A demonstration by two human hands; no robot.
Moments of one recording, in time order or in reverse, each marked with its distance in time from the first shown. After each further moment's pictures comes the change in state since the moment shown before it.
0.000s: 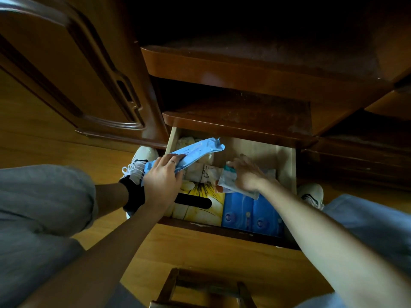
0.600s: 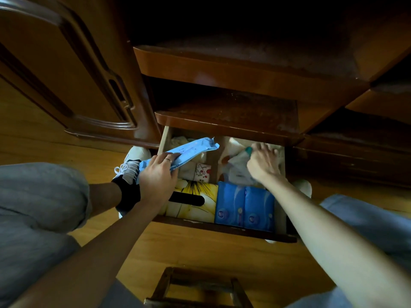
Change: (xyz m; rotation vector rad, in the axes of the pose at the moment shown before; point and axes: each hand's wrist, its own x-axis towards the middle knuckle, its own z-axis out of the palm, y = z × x) left_hand 0.000 0.006 0.002 0.009 -0.040 -0.011; right_hand -0.030 0.027 -0.032 -0.107 0.480 0.309
